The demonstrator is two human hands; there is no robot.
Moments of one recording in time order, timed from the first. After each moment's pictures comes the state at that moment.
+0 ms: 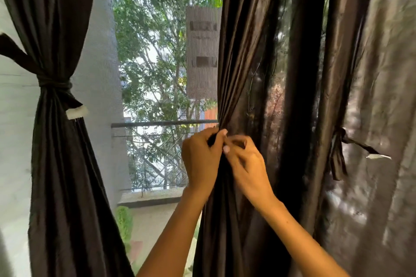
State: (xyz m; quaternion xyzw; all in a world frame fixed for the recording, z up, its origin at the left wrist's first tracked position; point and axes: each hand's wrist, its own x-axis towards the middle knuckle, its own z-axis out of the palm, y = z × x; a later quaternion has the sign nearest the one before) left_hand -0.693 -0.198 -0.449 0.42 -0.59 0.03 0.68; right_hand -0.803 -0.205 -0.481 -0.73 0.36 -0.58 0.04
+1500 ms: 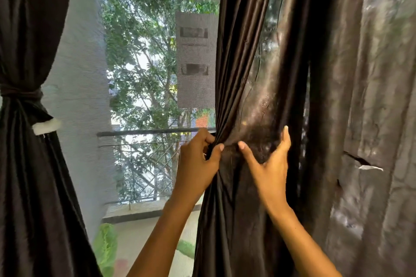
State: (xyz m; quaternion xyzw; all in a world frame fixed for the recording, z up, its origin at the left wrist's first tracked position) left_hand -0.689 -0.221 -0.440 0.40 -0.67 -0.08 0.62; right_hand -0.831 -0.229 -0.463 -0.53 0.44 -0.72 0.09
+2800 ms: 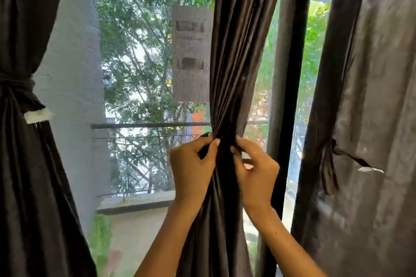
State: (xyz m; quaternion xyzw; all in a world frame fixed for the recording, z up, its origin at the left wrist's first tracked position) left_hand -0.708 -0.200 -0.451 0.37 -0.60 0.00 0.71; right_hand -0.821 -0.213 -0.477 -0.59 0.34 -0.73 -0.04
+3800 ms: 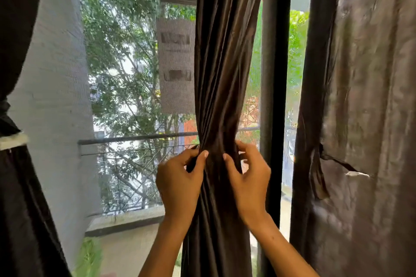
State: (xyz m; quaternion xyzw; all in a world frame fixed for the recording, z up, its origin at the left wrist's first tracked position) left_hand -0.706 -0.211 -0.452 0.42 -0.57 -0.01 0.70; right_hand -0.828 -0.225 -0.469 -0.58 0.38 -0.72 -0.04
